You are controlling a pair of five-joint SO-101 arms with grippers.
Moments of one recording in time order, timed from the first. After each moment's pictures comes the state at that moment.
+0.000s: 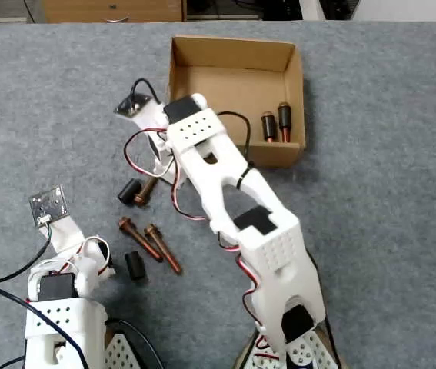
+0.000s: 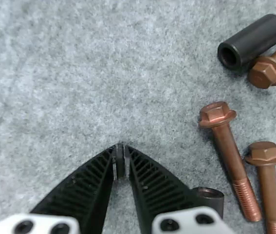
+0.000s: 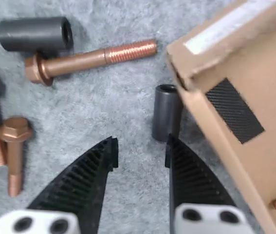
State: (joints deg) left arm -10.8 -81.3 93.5 56.2 6.5; right arm -34.4 38.4 -28.4 88.2 15.9
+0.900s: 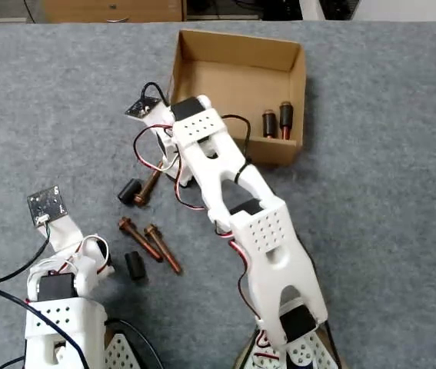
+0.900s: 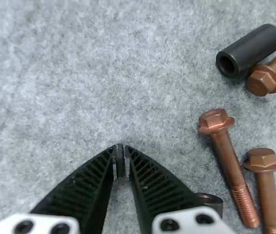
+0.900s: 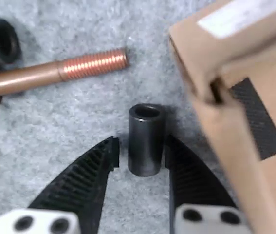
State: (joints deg) left arm -11.3 -81.3 93.5 54.9 6.5; right arm -31.1 52.7 -39.9 88.6 16.8
